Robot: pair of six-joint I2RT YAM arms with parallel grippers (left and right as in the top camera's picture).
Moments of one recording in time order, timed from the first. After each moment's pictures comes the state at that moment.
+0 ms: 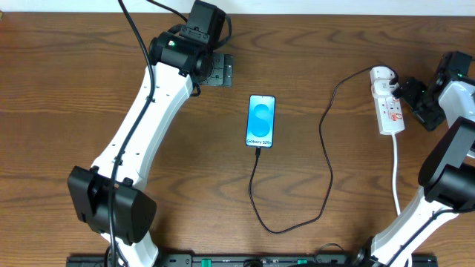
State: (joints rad) left arm -0.38 1.86 1.85 -1.10 -0.17 -0.27; right arm -0.42 2.13 1.55 -0.69 -0.02 0.46
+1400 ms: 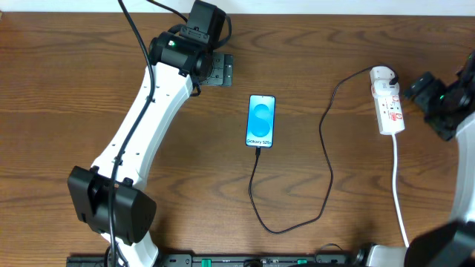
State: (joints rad) left arm -0.38 1.86 1.85 -1.10 -0.17 -0.27; right arm -0.37 1.51 1.37 -0.93 -0.08 0.50
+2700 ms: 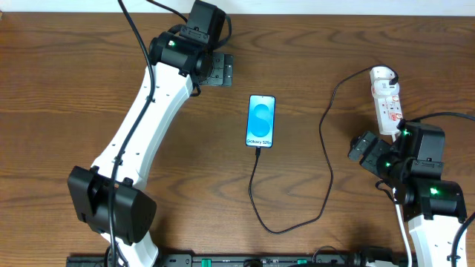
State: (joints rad) left arm -0.38 1.86 1.85 -1.10 -0.17 -0.27; right arm -0.09 0.94 0.82 -0.84 -0.07 0.50
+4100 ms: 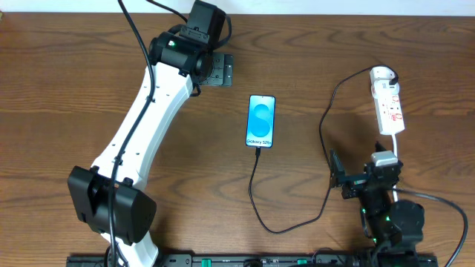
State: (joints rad) left arm -0.38 1.86 1.85 -1.10 -0.17 -0.27; right arm 0.07 0.18 0.18 -0.13 -0.12 -0.01
